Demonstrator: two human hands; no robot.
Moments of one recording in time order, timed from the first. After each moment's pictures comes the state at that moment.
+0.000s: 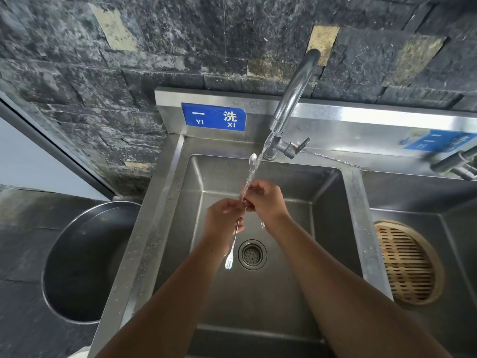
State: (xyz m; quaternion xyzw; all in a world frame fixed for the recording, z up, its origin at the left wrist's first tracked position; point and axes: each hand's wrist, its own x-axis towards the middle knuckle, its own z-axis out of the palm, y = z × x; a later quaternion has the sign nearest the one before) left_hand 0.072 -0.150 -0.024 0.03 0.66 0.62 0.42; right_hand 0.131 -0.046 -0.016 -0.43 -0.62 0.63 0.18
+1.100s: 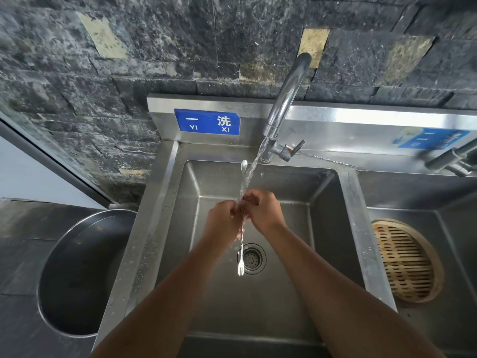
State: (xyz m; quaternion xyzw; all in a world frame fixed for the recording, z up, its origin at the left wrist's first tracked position) left_hand 0.056 -0.139 -0.032 0.28 0.82 0.40 0.31; right_hand 0.135 -0.048 -0.022 -0.46 -0.71 0.52 0.14
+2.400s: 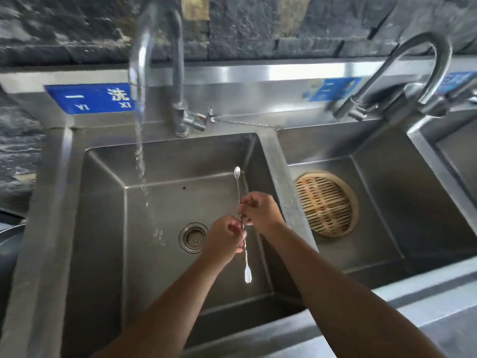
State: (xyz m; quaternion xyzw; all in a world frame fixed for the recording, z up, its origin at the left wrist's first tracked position) left_hand 0.225 -0.109 -0.071 0.26 0.72 0.39 0.51; right_hand 0.313 -0.009 -0.058 -0.58 -0.63 0.51 0.12
